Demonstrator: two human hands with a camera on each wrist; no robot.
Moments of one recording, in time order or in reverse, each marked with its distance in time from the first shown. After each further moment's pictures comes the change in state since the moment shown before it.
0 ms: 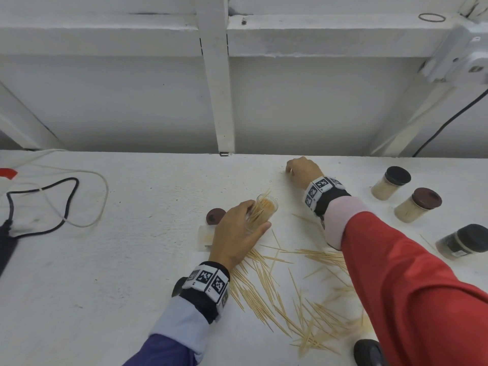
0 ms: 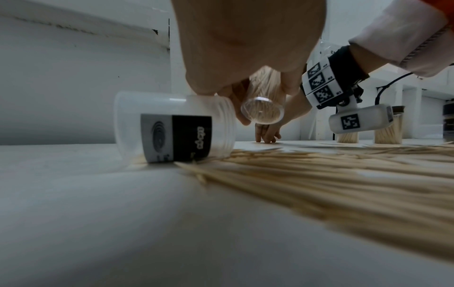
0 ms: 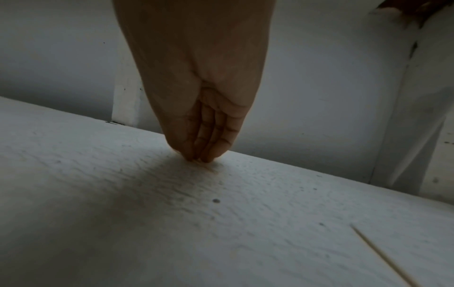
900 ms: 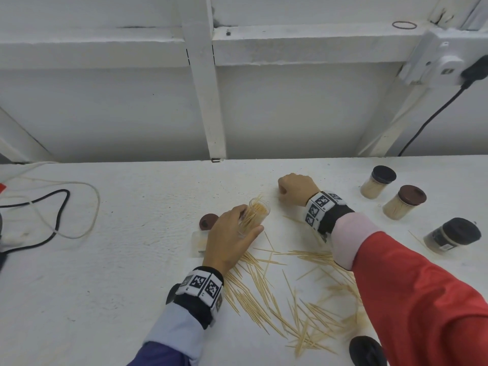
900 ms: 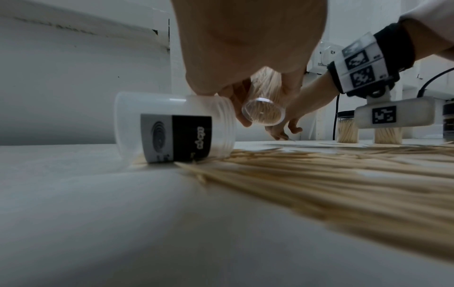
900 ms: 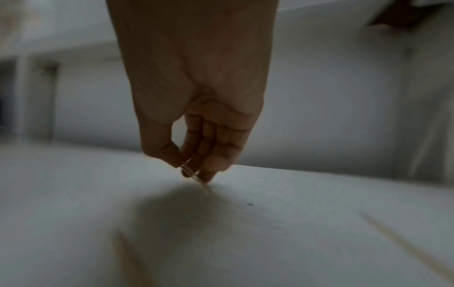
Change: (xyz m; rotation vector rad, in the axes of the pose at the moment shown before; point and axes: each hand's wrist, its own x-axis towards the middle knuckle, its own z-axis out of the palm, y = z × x) left_hand 0.000 -0.002 0.001 0.014 -0.012 0.000; right_hand -0.050 -0.013 -0.004 -0.084 -0.065 -0.095
